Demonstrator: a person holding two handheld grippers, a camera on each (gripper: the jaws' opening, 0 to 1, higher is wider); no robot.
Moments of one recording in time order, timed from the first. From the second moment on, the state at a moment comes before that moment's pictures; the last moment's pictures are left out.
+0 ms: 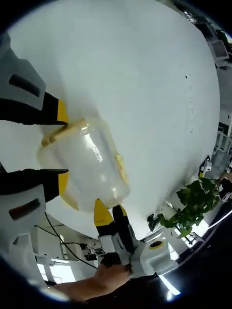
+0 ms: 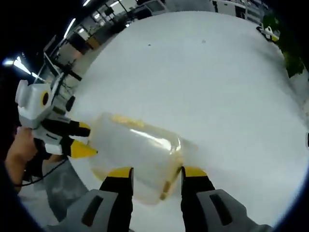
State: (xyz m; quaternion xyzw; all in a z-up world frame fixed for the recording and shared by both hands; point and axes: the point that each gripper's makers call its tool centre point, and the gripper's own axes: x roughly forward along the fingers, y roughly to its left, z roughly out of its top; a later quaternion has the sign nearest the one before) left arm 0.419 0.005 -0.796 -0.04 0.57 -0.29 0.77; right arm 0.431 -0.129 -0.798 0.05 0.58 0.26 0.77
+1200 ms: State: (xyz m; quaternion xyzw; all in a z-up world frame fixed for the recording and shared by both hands) left arm 0.421 0.009 -0.795 -0.04 0.56 -0.32 0.76; right arm 0.423 -0.126 -0.798 0.10 0.56 0.21 0.80
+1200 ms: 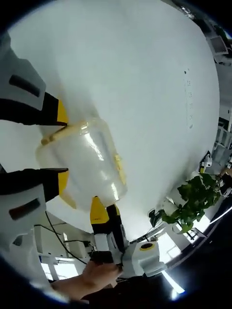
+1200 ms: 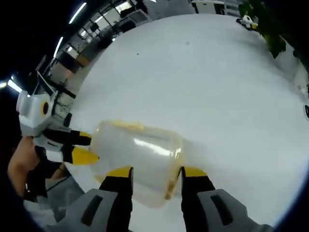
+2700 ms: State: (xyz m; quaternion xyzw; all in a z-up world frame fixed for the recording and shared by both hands) left arm 0.426 0.017 -0.759 0.09 0.50 -0.40 0.76; right arm 0.415 -0.131 -0.777 -0.20 0.50 0.37 0.75
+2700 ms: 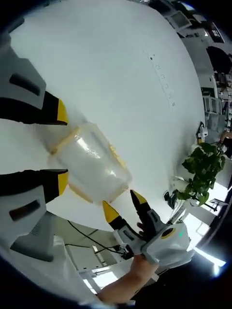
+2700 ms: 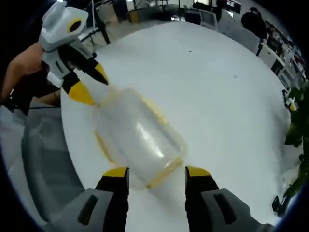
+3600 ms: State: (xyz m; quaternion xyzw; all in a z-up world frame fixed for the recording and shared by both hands) left arm 0.421 0.007 -0.757 0.23 0.45 -0.48 0.71; right arm 0.410 -0.120 -0.770 -0.28 0.48 0.44 0.71
